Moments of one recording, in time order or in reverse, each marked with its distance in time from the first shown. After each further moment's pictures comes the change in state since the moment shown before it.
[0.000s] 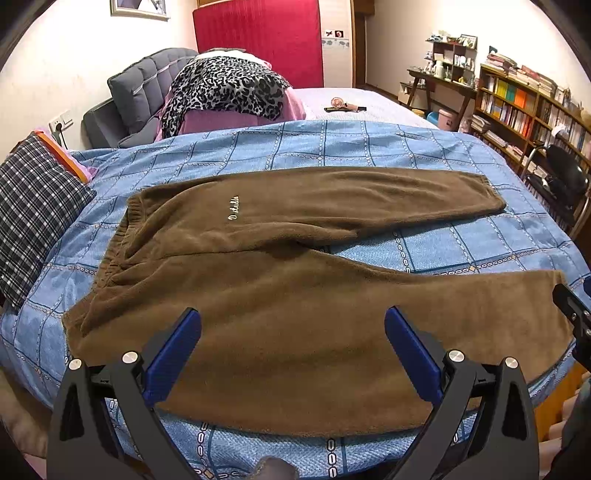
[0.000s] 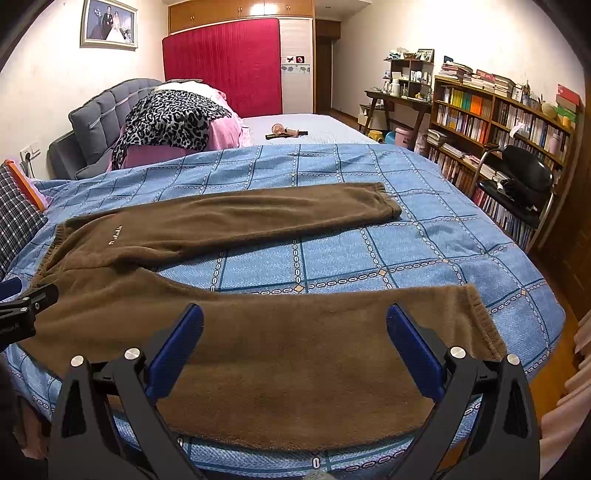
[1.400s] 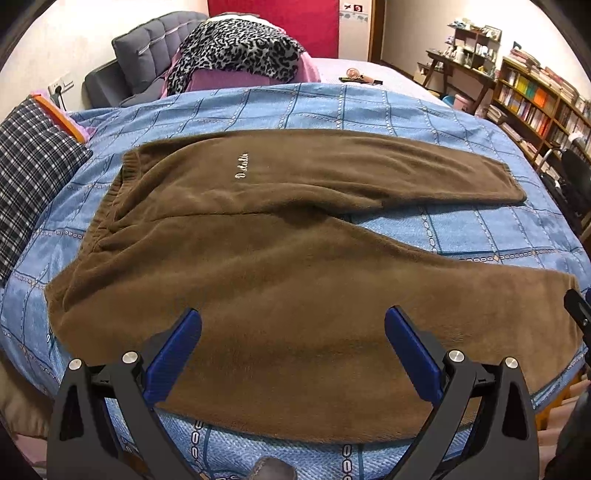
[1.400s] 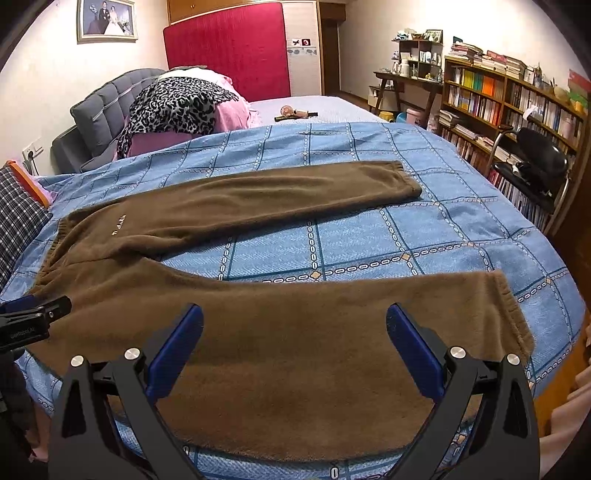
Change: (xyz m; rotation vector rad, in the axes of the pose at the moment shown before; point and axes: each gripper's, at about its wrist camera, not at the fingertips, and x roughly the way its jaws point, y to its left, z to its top) left arm 0.045 0.025 -0.006 -0.070 0.132 -0.001; right arm 0.039 0.000 -0.002 0.025 0.079 0.056
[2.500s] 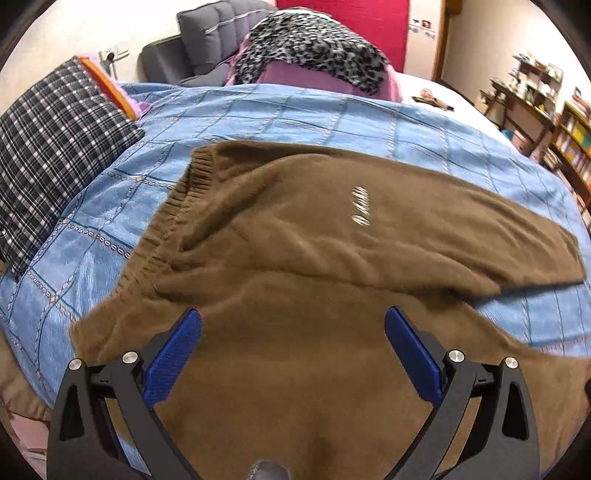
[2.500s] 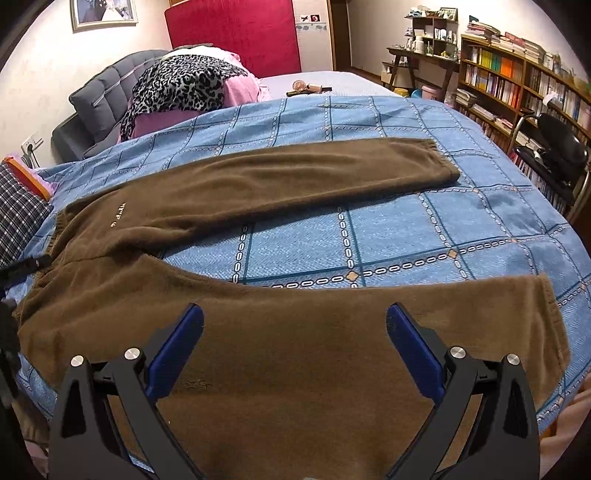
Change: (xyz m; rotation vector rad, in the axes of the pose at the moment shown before) left arm 0.061 0.132 0.068 -0.189 -0.002 0.143; right arm 0.065 0.025 0.021 0.000 0.103 0.052
